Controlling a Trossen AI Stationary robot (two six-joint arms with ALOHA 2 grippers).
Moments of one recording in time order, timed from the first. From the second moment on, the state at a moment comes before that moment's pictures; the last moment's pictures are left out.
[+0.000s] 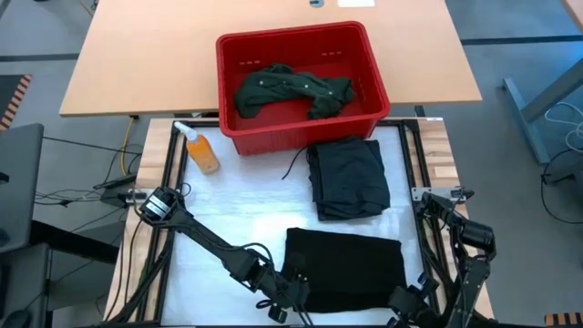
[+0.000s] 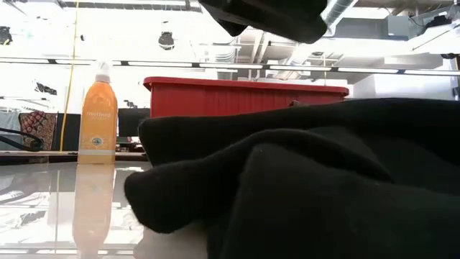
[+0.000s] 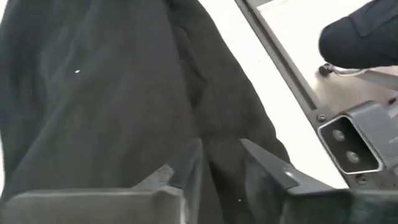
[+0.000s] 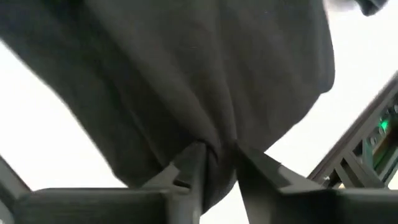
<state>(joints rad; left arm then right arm) -0.55 2.06 1.57 -0.28 -0.22 -0.07 1.23 2.11 1.65 -1.56 0.31 1.84</state>
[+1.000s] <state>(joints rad) -0.55 2.06 1.41 -0.21 -0.30 -0.14 1.15 2.17 1.65 -1.37 0.42 1.33</state>
